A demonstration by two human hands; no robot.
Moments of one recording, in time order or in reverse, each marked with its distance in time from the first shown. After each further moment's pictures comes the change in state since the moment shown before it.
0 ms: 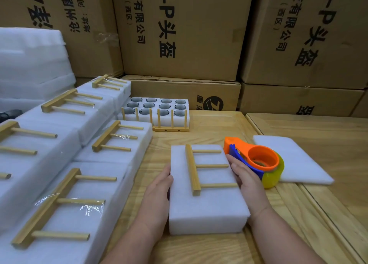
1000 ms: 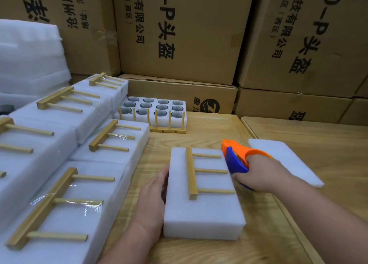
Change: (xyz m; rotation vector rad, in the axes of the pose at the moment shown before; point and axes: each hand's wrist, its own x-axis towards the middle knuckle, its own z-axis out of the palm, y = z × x) left_hand 0.001 0.002 0.002 -0.157 0.087 -0.034; right_hand 0.023 -0.089 -0.010 -1.890 -0.080 0.041
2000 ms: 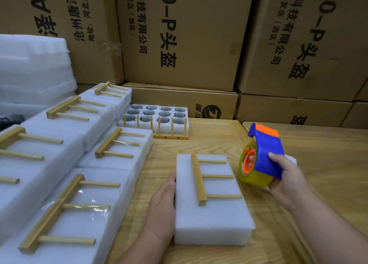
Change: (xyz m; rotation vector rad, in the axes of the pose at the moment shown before) left_hand -0.009 -0.005 0.010 0.167 -0.001 0.143; right_hand -0.007 0.033 0.023 1.899 0.151 -0.012
